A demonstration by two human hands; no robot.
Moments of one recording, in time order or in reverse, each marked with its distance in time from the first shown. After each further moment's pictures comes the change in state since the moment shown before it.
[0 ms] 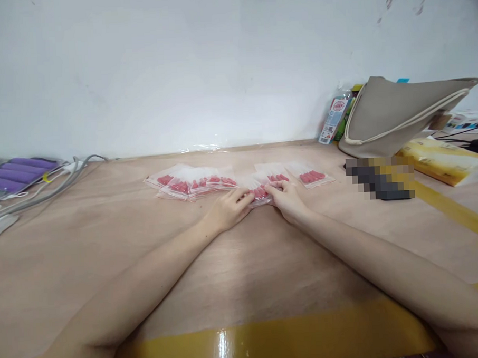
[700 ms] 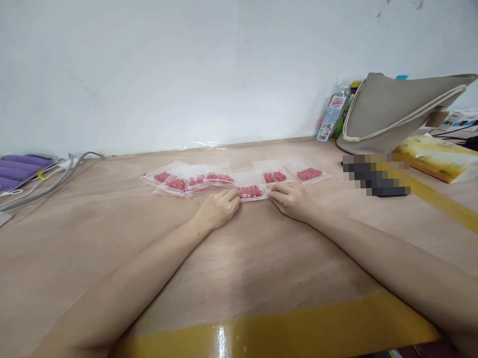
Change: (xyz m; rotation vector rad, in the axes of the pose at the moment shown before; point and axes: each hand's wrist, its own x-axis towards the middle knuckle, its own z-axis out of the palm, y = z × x) left_hand -0.007 -0.009 -0.003 0.169 -0.072 0.069; right_hand -0.010 -0.014 -0.050 -0.890 -0.209 -0.874
